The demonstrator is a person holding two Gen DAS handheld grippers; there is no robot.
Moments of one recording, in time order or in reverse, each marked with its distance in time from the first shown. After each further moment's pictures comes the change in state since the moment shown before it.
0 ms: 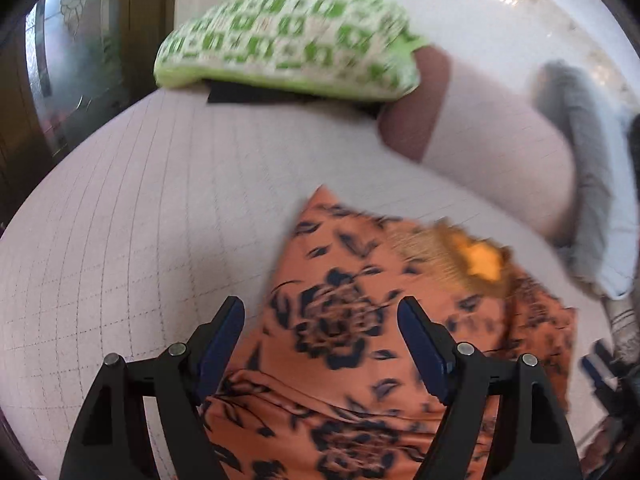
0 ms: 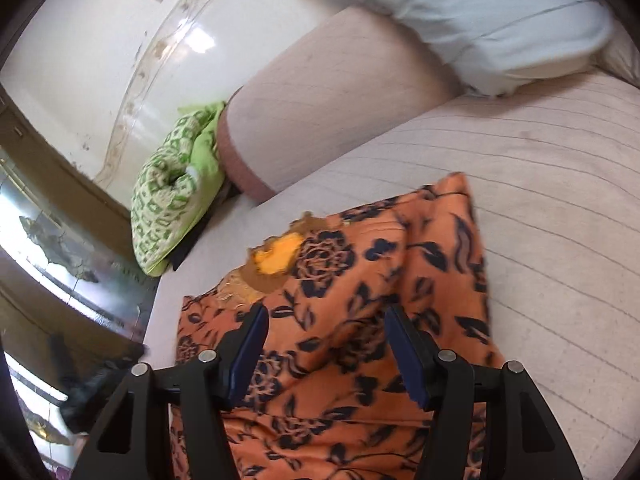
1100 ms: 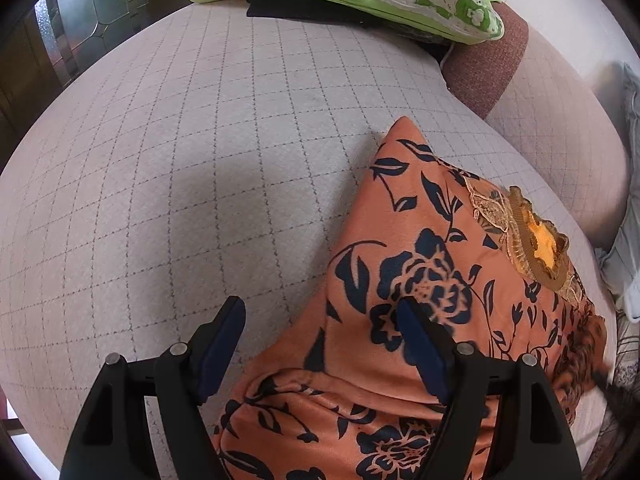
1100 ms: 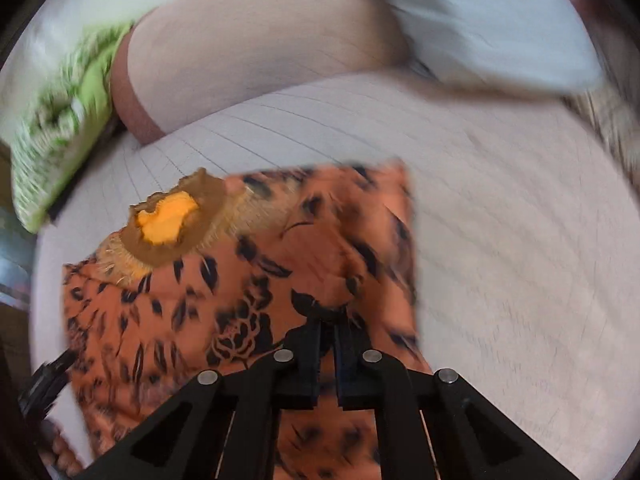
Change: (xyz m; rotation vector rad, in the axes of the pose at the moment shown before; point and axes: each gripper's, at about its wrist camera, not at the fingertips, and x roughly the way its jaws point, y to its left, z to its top) left arm 0.057 0.060 -0.003 -0.128 0.245 0.043; right arm 0.024 0.010 0.014 -0.027 0.238 -0.463
